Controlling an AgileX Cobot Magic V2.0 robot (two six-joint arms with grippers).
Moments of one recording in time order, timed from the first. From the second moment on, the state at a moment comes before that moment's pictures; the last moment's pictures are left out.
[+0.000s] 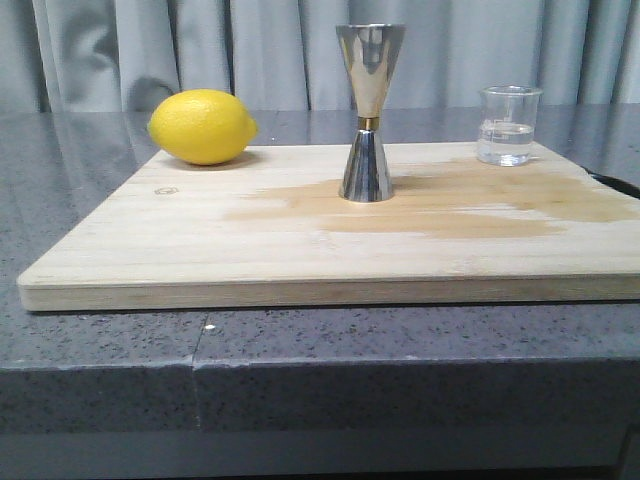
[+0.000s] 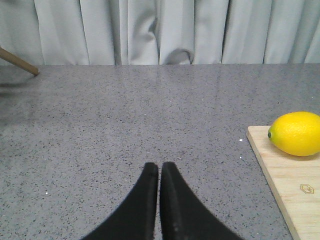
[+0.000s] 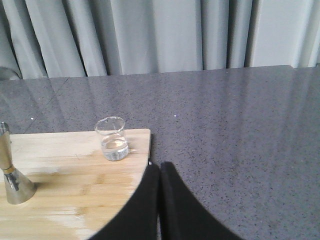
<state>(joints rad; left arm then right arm) -0.04 0.47 -0.61 0.01 0.45 -0.03 0.01 0.34 -0.63 0.03 0.54 0.02</state>
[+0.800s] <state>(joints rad) -0.04 0.47 -0.61 0.02 0.44 -0.03 0.01 0.34 -0.63 0.03 0.50 0.02</state>
